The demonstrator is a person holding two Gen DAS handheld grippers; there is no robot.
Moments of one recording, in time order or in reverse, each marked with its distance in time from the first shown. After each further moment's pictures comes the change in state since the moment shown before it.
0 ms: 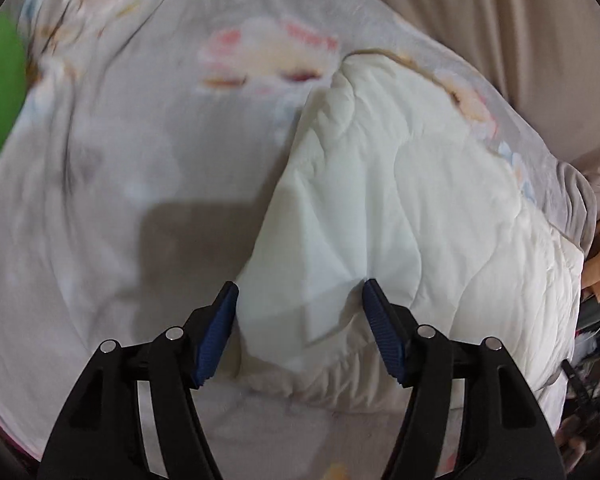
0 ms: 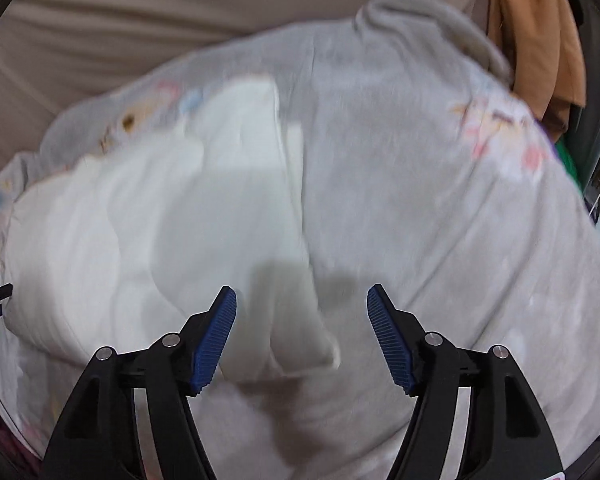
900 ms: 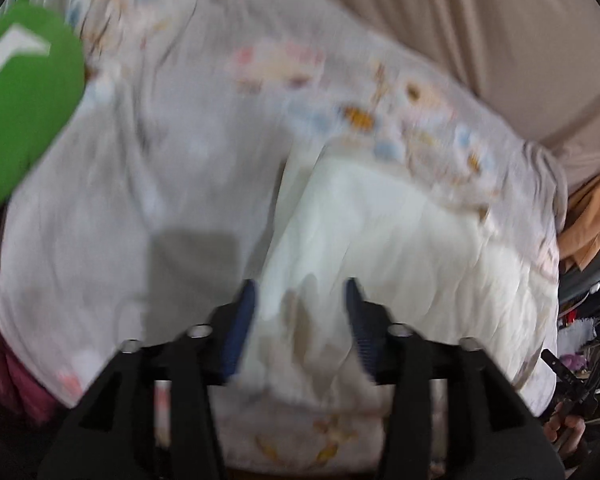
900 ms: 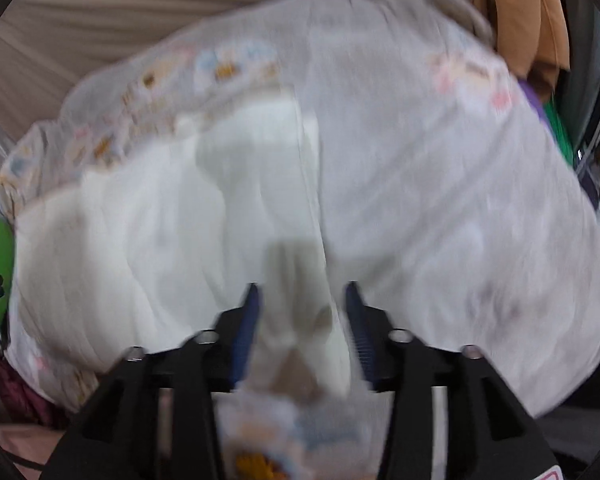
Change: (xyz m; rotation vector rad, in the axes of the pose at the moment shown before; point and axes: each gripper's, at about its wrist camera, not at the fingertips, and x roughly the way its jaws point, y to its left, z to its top) left arm -0.130 0.002 -0.055 0.063 -0.066 -0.035; right arm -0.081 -0.023 -0.047 -0.007 0.066 0.046
